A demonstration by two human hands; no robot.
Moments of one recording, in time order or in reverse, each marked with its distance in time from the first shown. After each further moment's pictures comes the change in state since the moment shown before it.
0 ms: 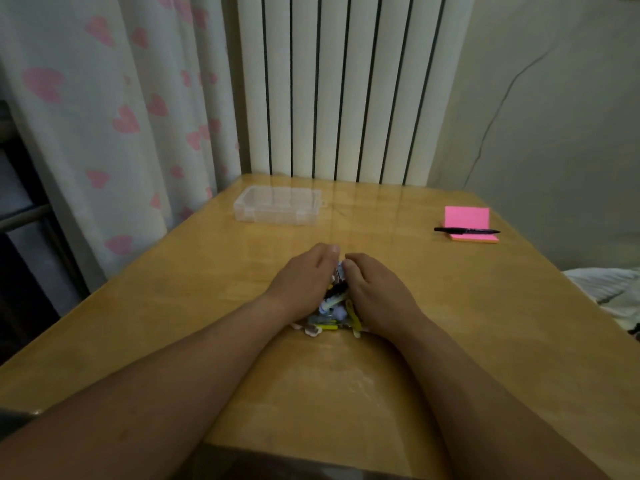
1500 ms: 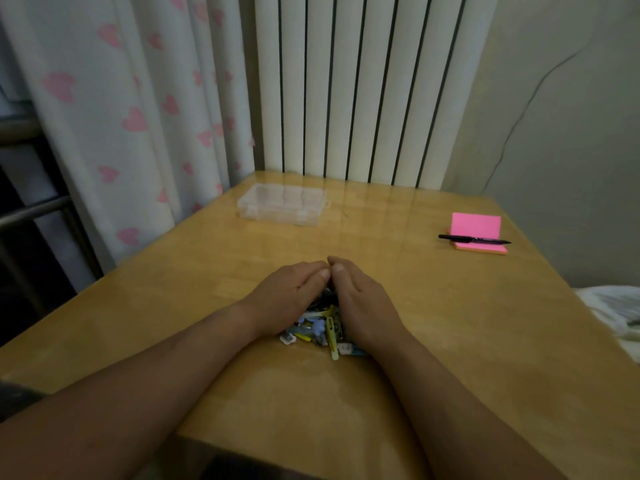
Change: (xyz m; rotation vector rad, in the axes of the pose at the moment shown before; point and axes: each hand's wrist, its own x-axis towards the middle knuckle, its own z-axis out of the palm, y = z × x) left_hand -0.025 0.007 -0.003 0.027 -0.067 0.191; right_hand -0.011 0.005 -0.009 0.348 -0.114 -0.008
